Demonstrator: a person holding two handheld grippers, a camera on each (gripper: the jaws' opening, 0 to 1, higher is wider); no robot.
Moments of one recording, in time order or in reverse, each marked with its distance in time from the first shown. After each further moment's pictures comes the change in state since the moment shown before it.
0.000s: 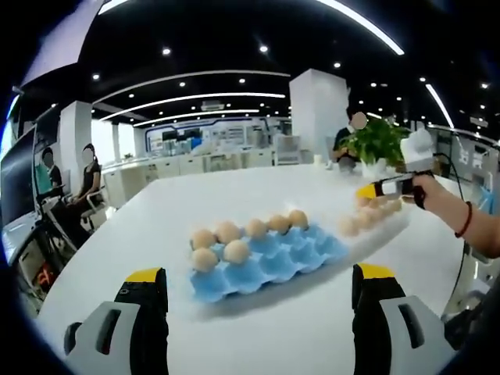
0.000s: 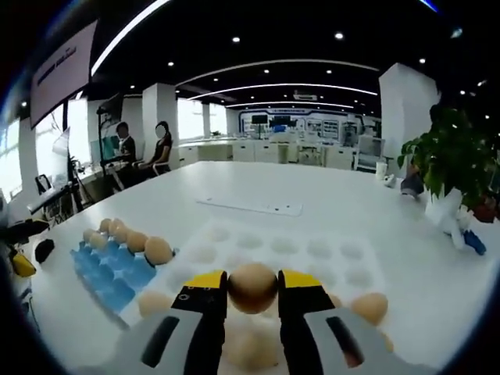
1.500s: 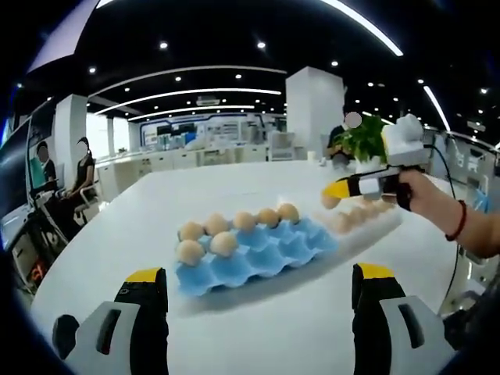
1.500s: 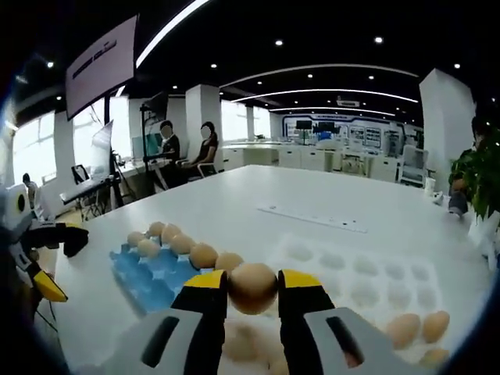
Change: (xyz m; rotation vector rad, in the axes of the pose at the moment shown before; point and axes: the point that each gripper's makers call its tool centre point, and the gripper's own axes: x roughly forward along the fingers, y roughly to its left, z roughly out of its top) left arm 0.003 -0.015 -0.015 -0.019 0.022 -0.035; right arm 0.020 0.106 0.010 -0.079 -0.036 0.249
